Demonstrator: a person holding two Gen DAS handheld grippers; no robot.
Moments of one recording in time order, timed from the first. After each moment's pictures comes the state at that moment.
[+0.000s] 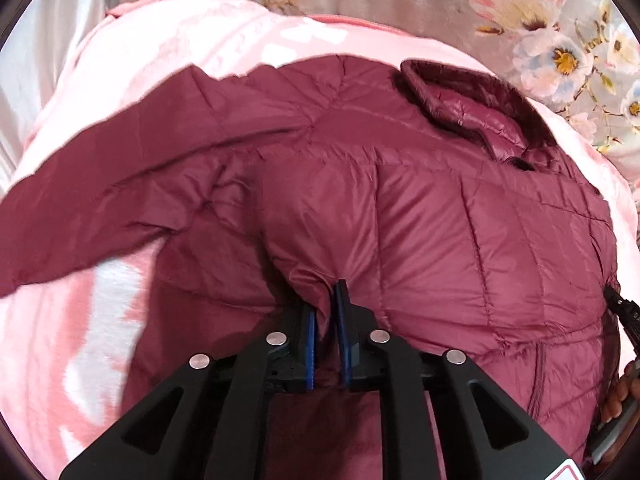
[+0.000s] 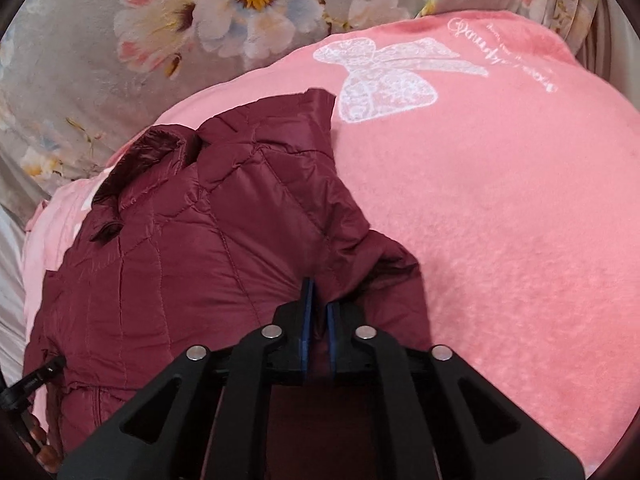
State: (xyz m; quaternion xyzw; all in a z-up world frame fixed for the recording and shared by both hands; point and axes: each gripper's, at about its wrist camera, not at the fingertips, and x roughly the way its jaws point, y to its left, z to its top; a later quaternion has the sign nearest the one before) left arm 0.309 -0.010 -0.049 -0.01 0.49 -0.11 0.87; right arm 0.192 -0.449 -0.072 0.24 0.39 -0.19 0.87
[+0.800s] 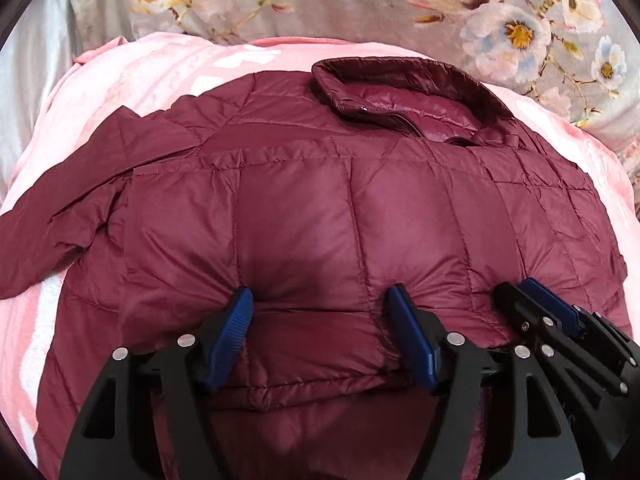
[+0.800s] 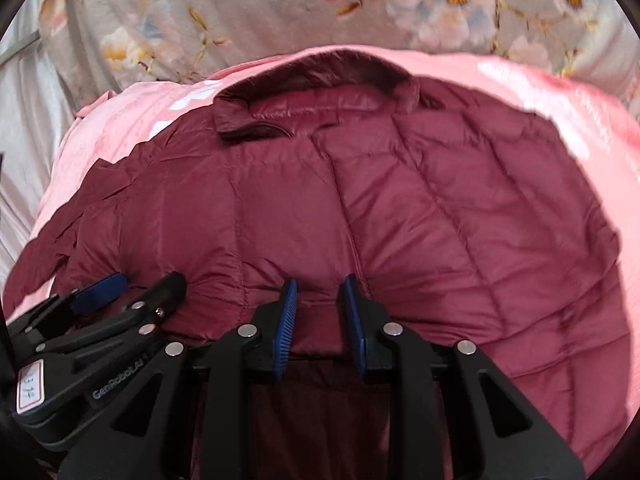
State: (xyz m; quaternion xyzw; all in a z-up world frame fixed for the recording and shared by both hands) left arm 0.292 -0.096 -0.072 0.03 0.44 -0.12 0.89; right arm 0.258 -0.290 -0.084 0.13 0.42 -0.07 0.90
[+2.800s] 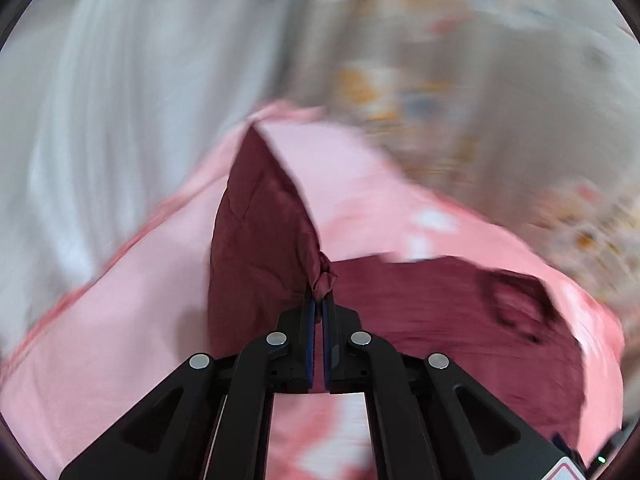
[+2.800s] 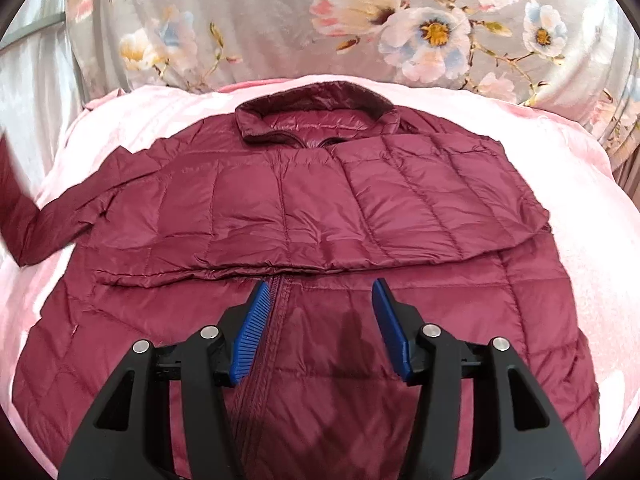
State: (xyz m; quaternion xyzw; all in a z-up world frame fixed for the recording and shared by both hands) left arm 0.290 0.165 0.096 -0.11 0.33 -0.05 0.94; right arm 0.181 -0.242 -0.042 0.08 0.38 -0.12 0.92
